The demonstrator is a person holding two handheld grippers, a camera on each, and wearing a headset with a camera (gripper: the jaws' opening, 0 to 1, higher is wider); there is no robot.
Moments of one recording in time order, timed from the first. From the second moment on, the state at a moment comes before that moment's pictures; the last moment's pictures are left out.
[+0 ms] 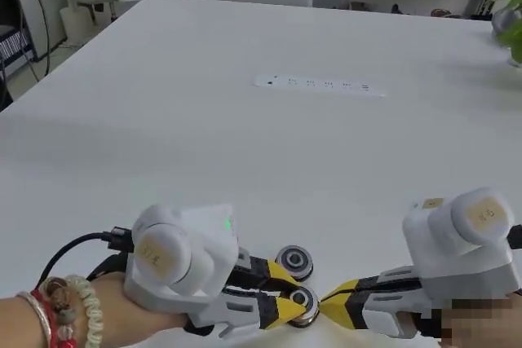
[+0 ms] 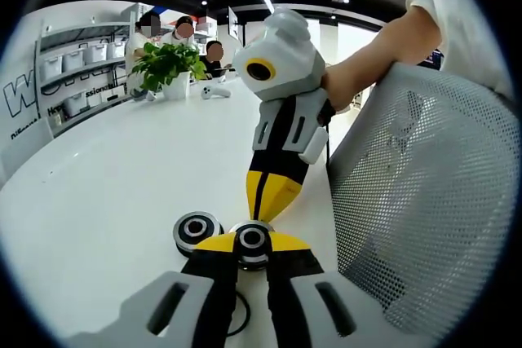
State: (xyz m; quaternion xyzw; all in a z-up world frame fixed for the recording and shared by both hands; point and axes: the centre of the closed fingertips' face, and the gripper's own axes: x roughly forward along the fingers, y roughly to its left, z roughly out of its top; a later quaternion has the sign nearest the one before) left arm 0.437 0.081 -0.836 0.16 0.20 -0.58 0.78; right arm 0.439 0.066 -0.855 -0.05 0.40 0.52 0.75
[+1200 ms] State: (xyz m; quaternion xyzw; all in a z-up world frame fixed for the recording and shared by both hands) left arm 0.437 0.081 -0.836 0.16 0.20 -0.58 0.78; right arm 0.436 0.078 -0.836 0.00 0.39 0.53 0.75
